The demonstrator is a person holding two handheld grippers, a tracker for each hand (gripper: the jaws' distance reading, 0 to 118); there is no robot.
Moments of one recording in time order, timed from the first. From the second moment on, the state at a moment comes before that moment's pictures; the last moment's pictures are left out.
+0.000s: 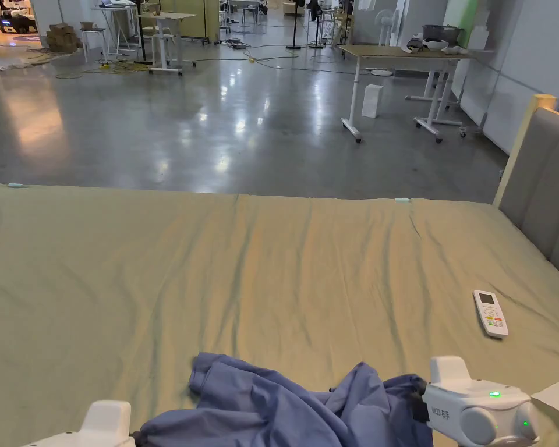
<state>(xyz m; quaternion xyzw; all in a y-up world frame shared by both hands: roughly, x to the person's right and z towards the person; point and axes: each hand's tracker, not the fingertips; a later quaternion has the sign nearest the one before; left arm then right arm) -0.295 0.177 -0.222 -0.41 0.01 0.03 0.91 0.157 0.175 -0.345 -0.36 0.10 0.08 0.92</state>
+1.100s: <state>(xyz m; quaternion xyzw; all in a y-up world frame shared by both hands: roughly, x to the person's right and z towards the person) -0.410 0.478 -0.305 -0.18 0.12 0.01 0.98 0.154 0.488 -0.362 -0.08 0.04 0.04 1.00</state>
